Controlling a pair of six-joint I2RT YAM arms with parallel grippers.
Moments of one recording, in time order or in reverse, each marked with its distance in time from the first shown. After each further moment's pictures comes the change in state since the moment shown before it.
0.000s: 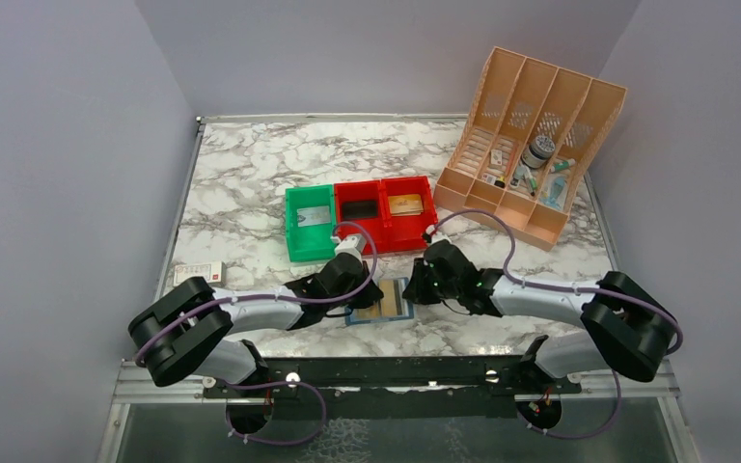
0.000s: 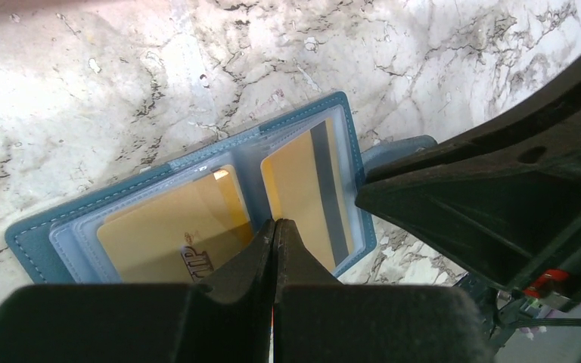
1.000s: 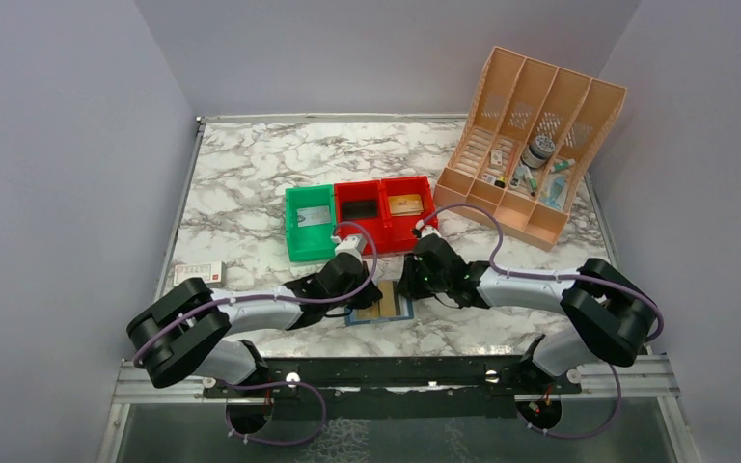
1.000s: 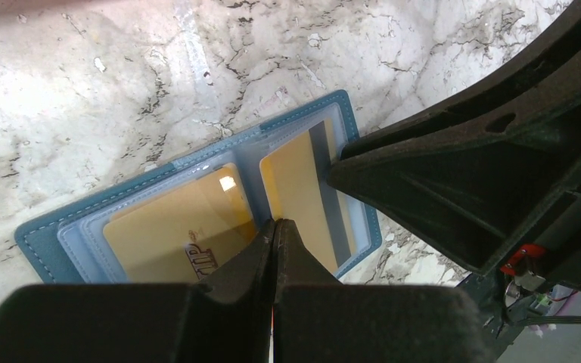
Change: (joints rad) left arm 0.001 -0.007 0.005 -0.025 0.000 0.023; right arm 0.000 0.095 0.087 -0.007 0.006 -0.043
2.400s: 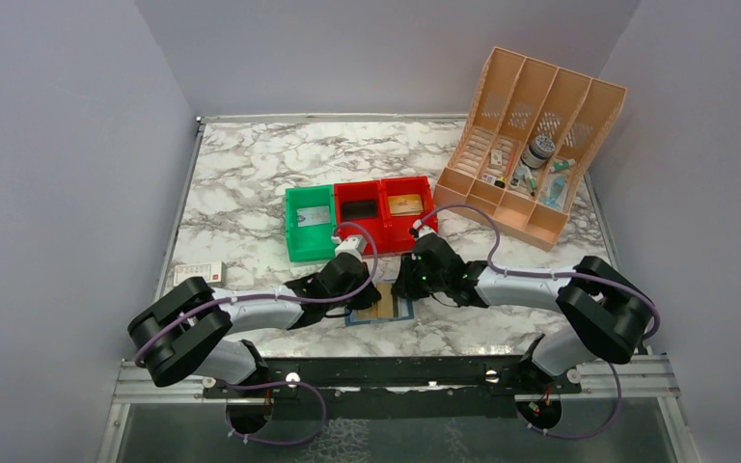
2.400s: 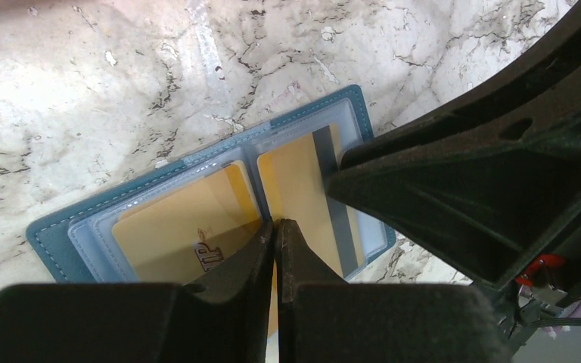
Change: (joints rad) left arm 0.000 0.003 0.004 -0.025 -0.003 0.012; right arm 0.000 0.022 0.003 0.035 -0.067 0.008
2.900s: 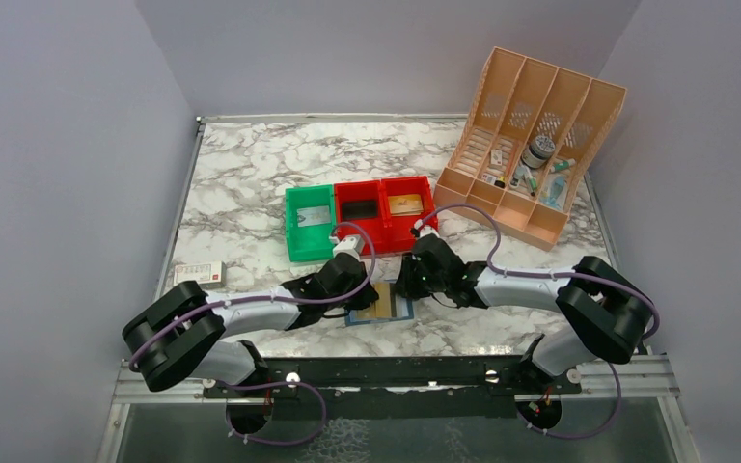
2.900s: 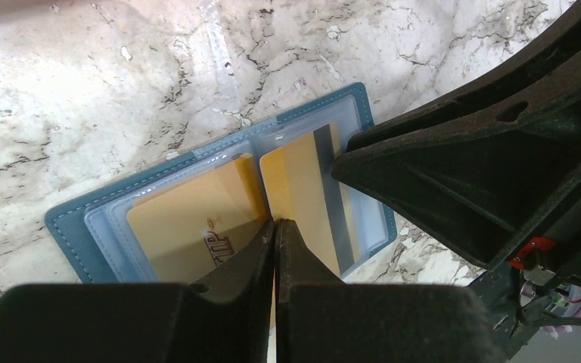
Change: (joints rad) left arm 0.000 -0.029 0.000 -0.037 -0.012 0.002; right arm 0.000 0.001 -0.003 0.001 0.068 0.006
